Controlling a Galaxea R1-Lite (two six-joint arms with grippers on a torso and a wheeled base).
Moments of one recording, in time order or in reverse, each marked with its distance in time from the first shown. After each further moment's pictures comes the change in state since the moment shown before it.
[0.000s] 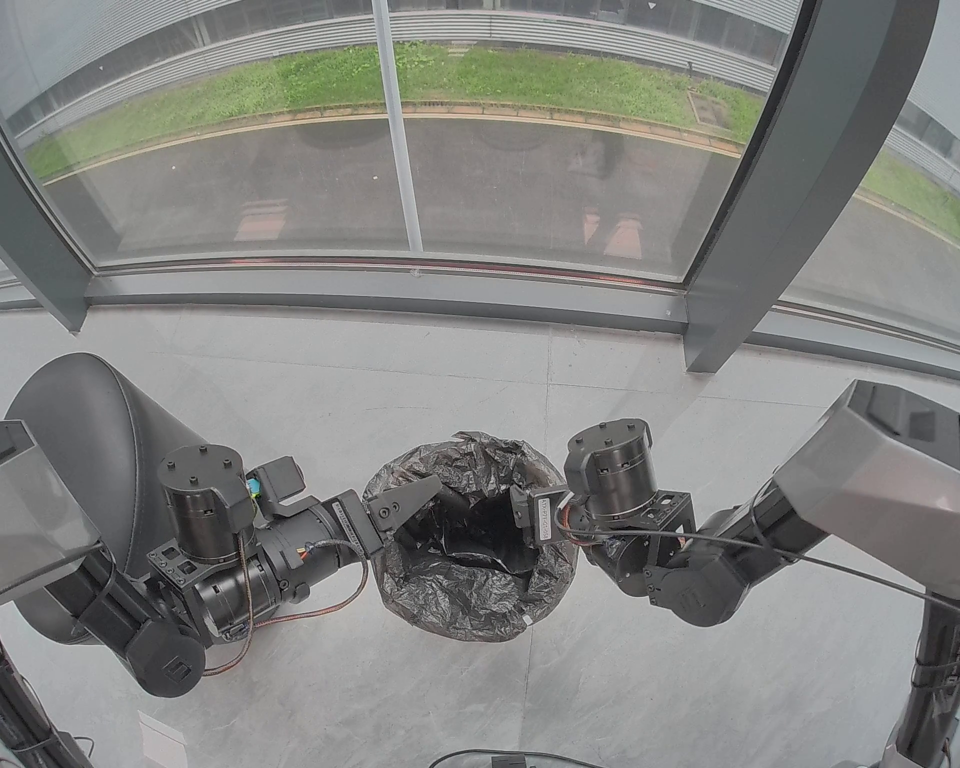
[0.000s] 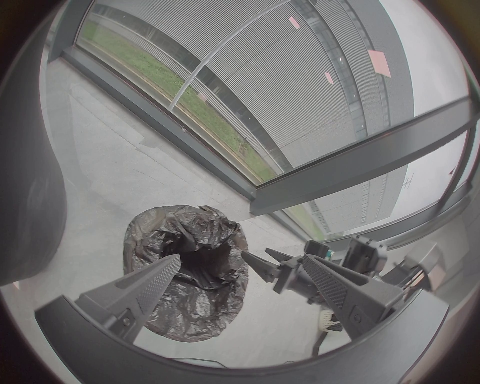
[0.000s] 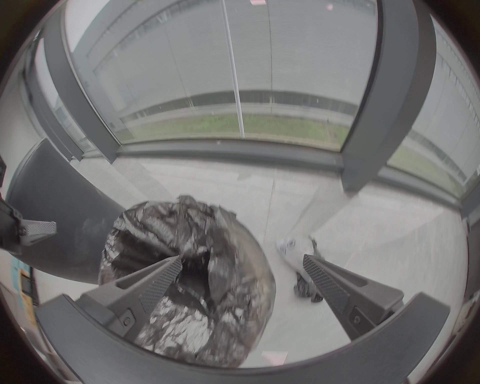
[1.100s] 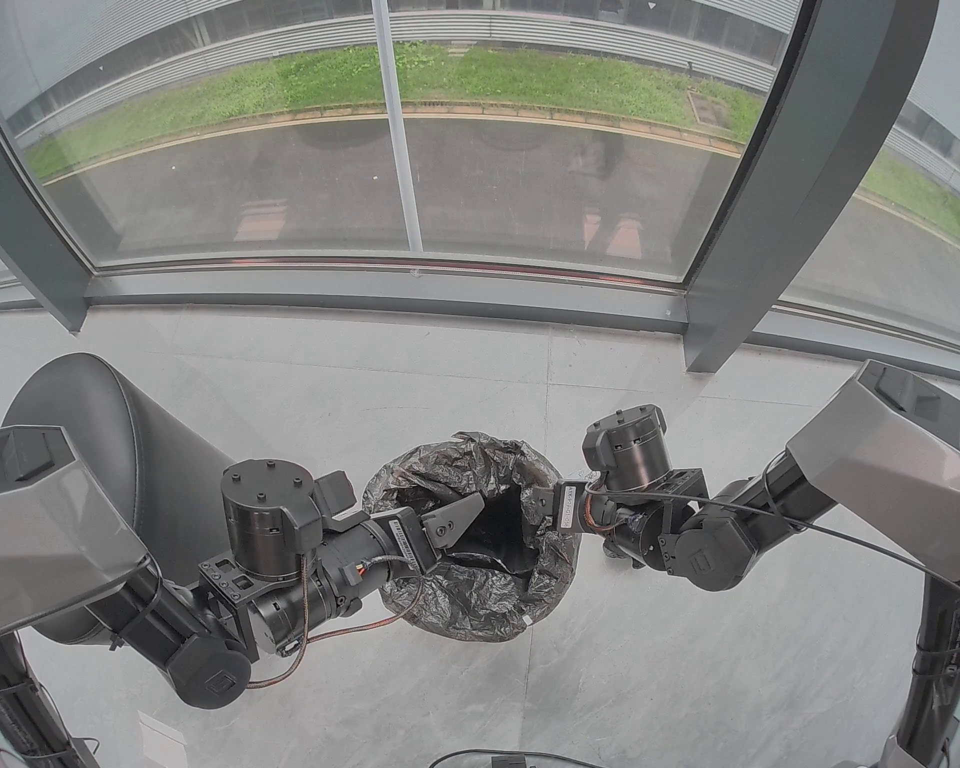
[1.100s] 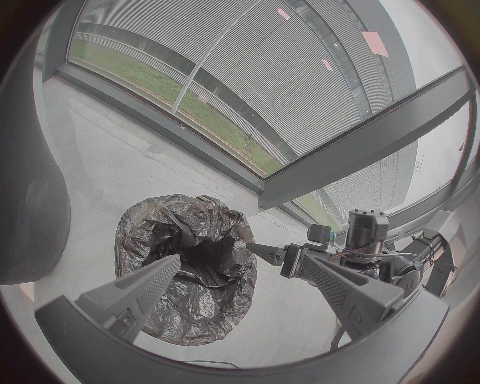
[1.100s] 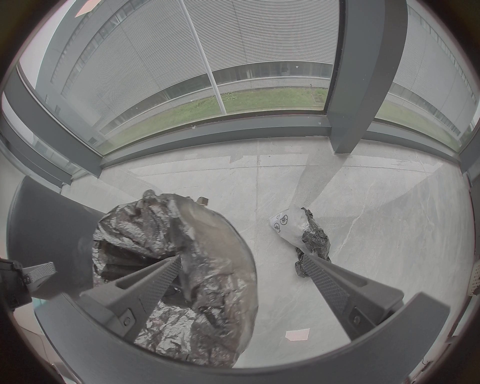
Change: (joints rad) left arm -0.121 0.065 -0.077 0.067 0.178 0.068; right arm -0.081 0.000 -0.058 0.200 0.109 0.230
